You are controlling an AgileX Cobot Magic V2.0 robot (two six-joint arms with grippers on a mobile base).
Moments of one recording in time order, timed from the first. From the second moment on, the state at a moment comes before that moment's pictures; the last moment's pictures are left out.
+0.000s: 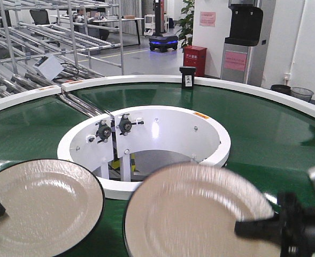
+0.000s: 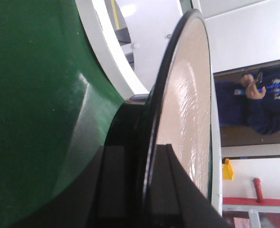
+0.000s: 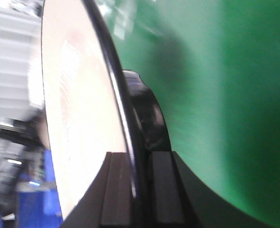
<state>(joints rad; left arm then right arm) 0.37 1.28 -0.66 -1.59 0.79 0.73 -0.13 1.29 -0.79 1.34 1.08 -0.57</state>
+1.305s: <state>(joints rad) -0.12 1.28 -0.65 -1.64 0.76 0.69 0.12 1.41 -1.37 1.10 0.98 -0.16</state>
